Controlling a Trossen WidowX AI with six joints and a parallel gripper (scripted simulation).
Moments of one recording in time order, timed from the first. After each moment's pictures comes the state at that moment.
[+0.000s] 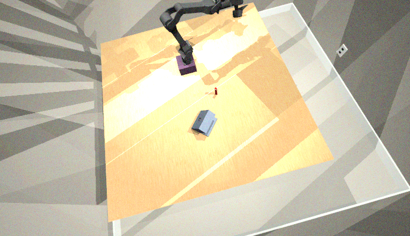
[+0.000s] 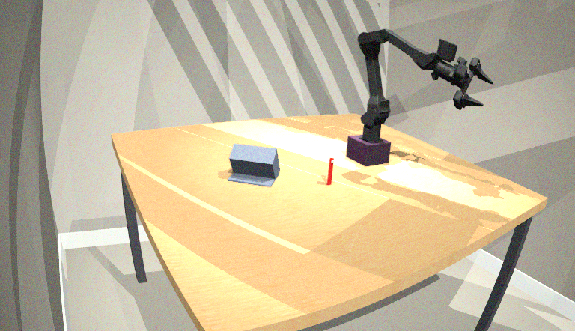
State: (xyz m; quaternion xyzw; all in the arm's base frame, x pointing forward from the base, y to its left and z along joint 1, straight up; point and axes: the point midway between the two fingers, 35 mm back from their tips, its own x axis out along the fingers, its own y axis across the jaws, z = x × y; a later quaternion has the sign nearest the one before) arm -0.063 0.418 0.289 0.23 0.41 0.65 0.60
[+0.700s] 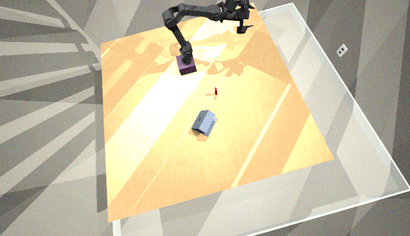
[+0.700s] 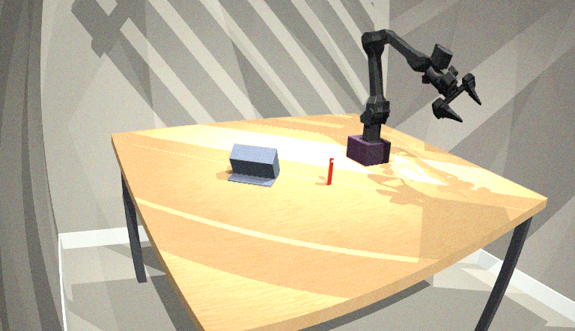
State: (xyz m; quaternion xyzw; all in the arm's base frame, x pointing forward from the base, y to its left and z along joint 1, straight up) arm 0.042 0.417 0.239 0.14 0.38 0.56 0.72
